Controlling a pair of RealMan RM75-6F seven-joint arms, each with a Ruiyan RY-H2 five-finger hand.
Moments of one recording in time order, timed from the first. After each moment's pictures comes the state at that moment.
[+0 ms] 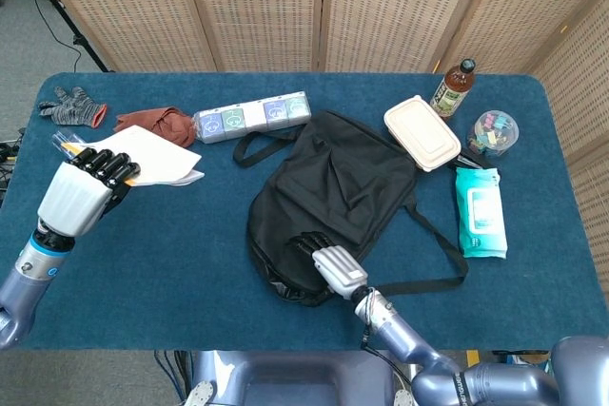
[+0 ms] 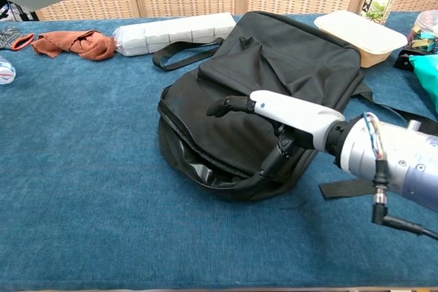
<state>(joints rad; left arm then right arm) -0.57 -1.38 -0.10 -1.00 1.73 1.70 -0.04 0.68 -1.70 0.12 -1.60 -1.23 0.93 -0.05</state>
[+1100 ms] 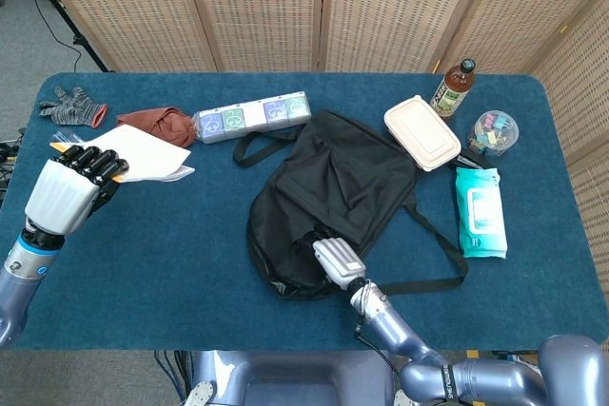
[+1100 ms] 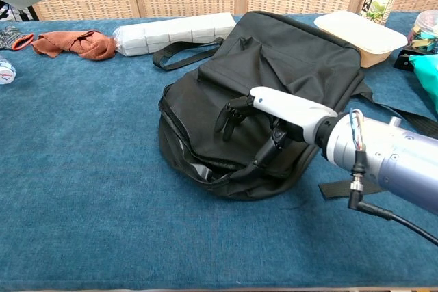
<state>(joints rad) -0.55 -1.38 -0.11 -0.96 1.72 1.71 -0.10 0.69 -1.75 0.18 -1.55 -1.14 0.92 -0.10</state>
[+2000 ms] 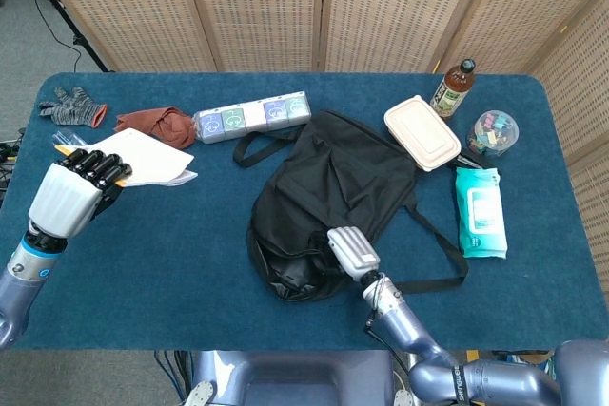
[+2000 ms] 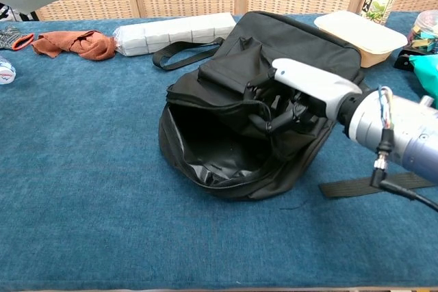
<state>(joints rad) -0.55 -1.39 -0.10 -0.94 1.74 1.73 -0.11 0.65 -1.70 0.19 -1.58 -1.18 1.01 -0.08</state>
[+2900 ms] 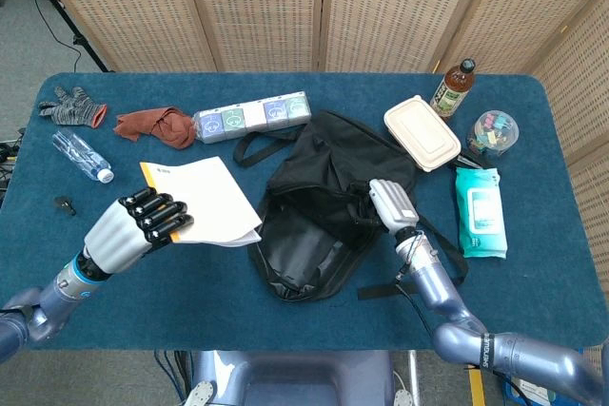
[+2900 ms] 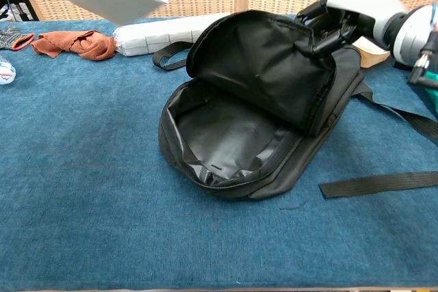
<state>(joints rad) -0.65 -1.54 -0.07 -0.91 1.96 1.91 -0.20 0.69 -1.50 0.36 -1.59 -1.02 0.92 -0.02</state>
